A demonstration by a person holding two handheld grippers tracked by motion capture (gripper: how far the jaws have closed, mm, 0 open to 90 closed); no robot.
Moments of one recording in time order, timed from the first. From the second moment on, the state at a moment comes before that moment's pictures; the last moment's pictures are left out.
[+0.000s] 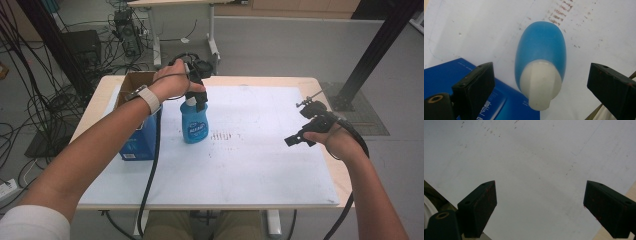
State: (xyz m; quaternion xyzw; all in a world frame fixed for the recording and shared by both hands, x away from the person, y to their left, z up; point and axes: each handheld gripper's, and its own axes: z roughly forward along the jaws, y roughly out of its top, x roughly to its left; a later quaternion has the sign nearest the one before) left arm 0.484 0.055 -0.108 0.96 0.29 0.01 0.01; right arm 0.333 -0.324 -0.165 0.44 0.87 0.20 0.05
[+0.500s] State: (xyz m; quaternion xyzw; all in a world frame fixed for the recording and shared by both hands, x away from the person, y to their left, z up) left arm 0.485 0.055 -0.108 0.96 0.29 0.01 0.01; right arm 0.332 -0.326 -0.165 0.44 0.87 0.20 0.05
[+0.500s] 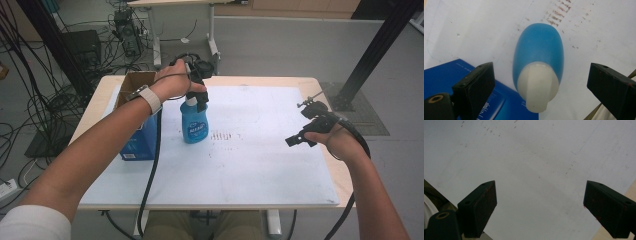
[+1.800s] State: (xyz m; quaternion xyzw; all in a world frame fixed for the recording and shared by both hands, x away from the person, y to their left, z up) left arm 0.486 0.061 -0.106 0.95 0.30 0.00 0.02; right arm 0.332 -0.326 -0.165 0.44 0.87 0.20 0.05
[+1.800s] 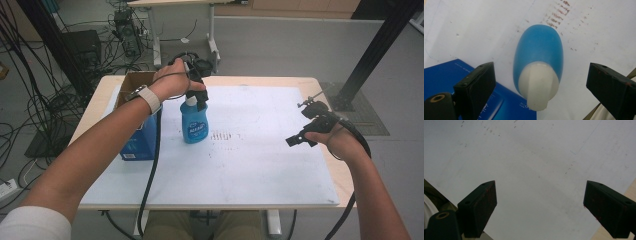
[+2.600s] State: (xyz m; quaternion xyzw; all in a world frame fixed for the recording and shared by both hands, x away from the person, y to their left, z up) left arm 0.487 0.061 -0.107 0.95 0.30 0.01 0.03; right arm 0.332 -0.328 -0.164 0.44 0.87 0.20 0.05
